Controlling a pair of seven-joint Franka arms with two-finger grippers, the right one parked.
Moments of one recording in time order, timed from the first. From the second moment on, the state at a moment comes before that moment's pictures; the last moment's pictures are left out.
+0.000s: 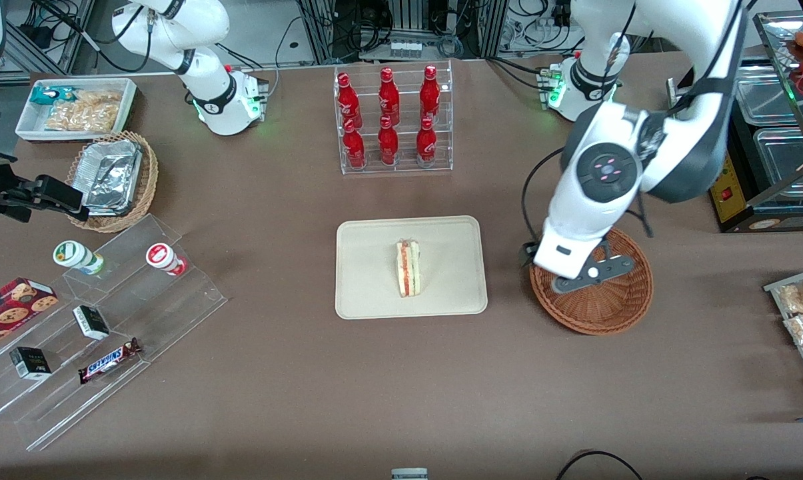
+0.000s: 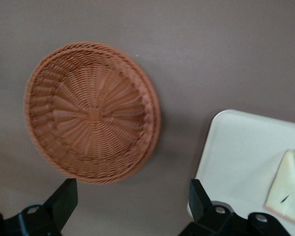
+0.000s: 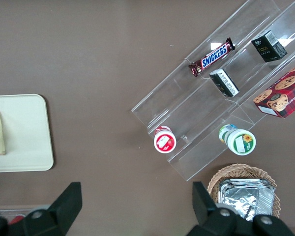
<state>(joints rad) -0.25 0.24 -0.16 -1.68 0.12 1.78 -0.65</state>
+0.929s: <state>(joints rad) -0.02 -0.01 -0.02 -1.65 0.03 1.54 0.02</state>
